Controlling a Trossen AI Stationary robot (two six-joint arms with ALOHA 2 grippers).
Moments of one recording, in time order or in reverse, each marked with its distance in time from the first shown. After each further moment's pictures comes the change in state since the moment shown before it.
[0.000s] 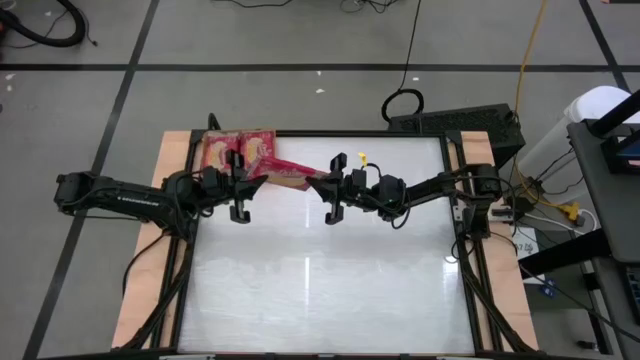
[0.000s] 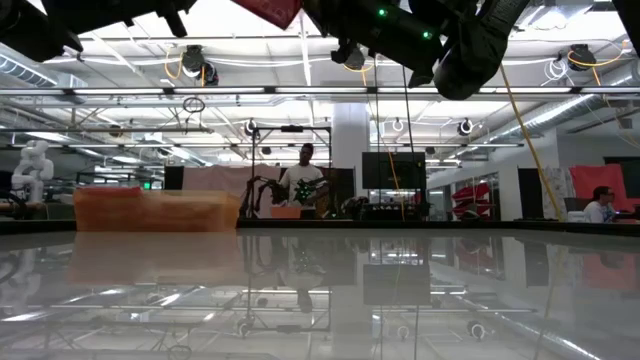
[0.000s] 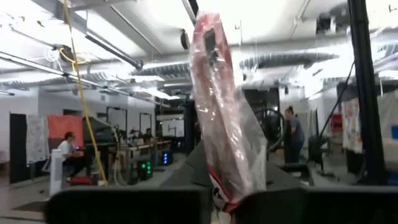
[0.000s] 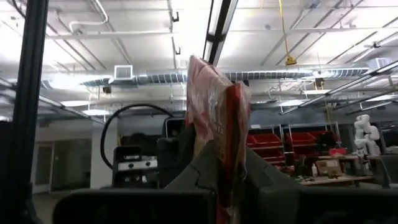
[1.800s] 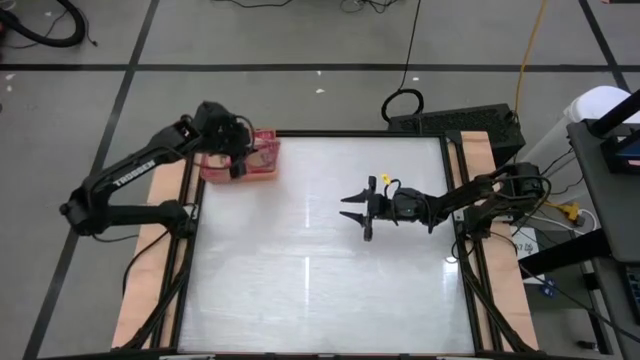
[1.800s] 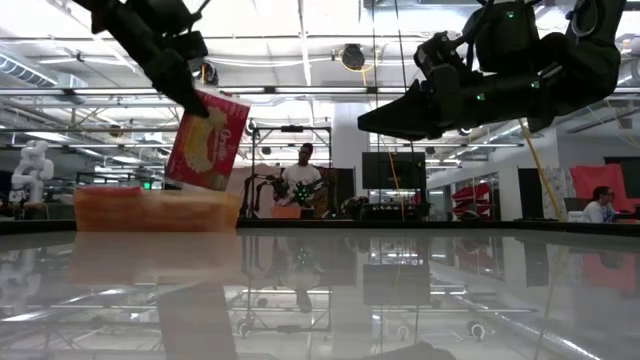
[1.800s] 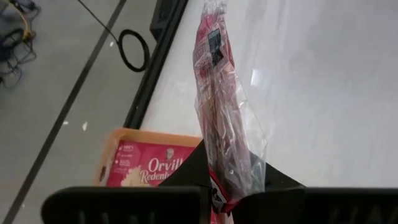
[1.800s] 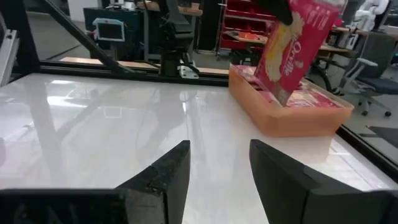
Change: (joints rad) left arm 0.741 0.142 0.592 -1.730 0.350 0.408; right arm 0.010 -0.306 -0.529 -0.486 0.024 -0.157
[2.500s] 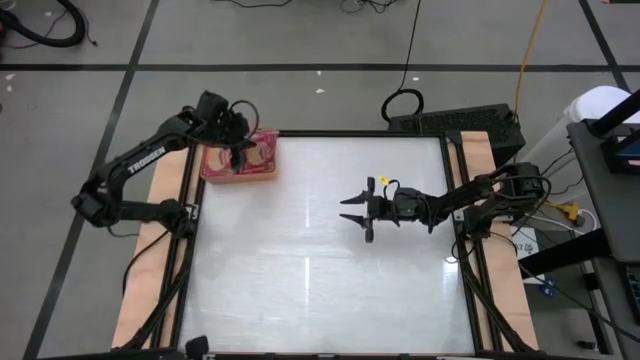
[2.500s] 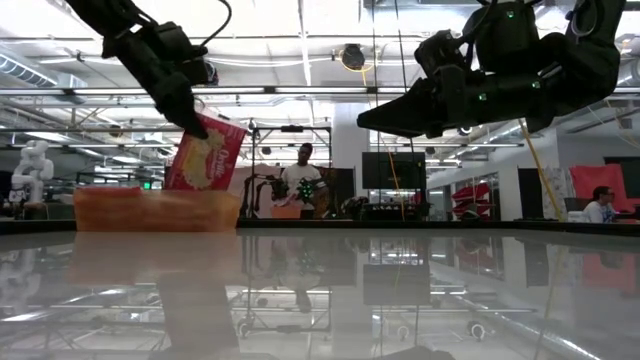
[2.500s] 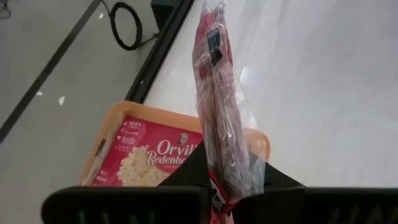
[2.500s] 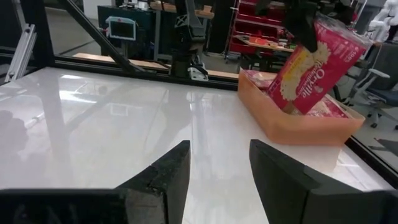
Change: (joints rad) left arm 0.186 0.130 0.000 0.026 0.144 0.012; right arm 0.000 0.000 0.000 0.005 -0.051 -0.046
